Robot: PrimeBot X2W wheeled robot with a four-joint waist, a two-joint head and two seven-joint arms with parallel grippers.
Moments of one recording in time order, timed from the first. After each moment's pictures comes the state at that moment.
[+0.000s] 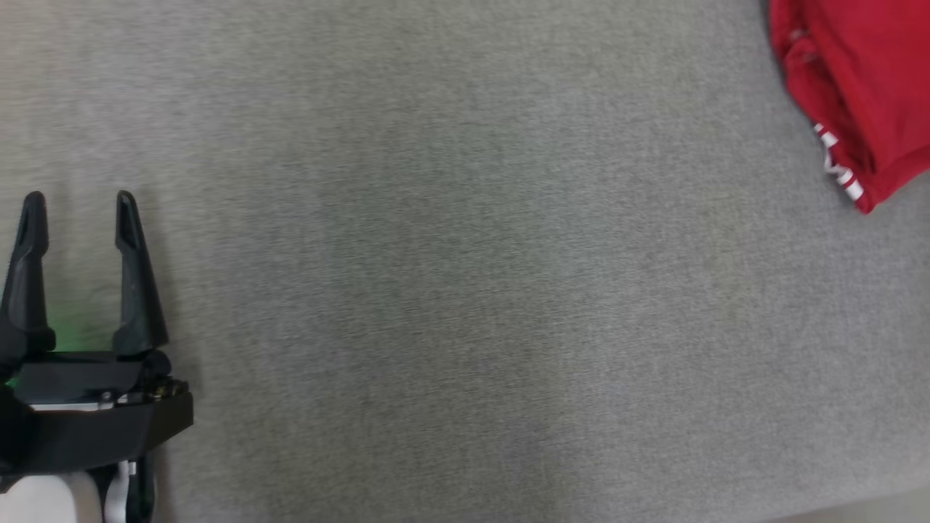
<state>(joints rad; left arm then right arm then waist) -0.26 0.10 0.16 -0.17 -0.11 -0.12 -0.26 -0.99 -0.74 0.28 0.69 0.53 0.13 -0.13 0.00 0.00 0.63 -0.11</state>
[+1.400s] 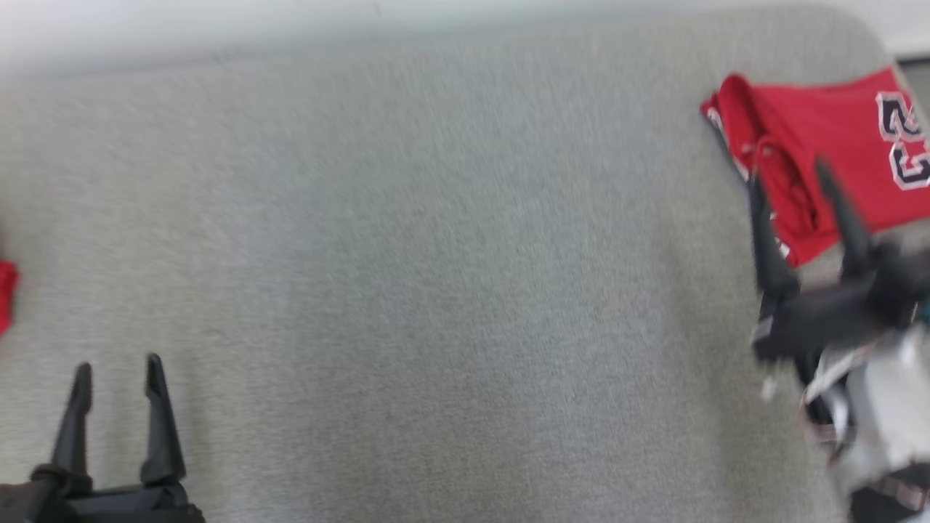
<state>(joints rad) -0.02 0.05 0.23 -0.03 -0.13 -0.13 -0.26 -0.48 -0.32 0.13 0.33 0.26 0.13 -0.26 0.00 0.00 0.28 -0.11</state>
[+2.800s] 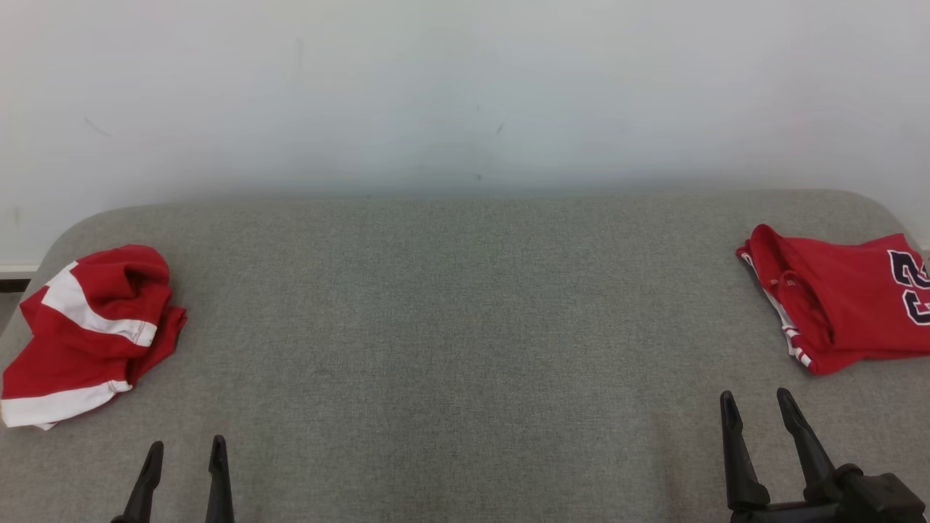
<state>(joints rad) 0.09 0.05 0.14 0.10 -0.12 -0.13 -0.26 0.07 -0.11 0.02 0.10 0.22 0.13 -0.26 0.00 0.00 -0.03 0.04</state>
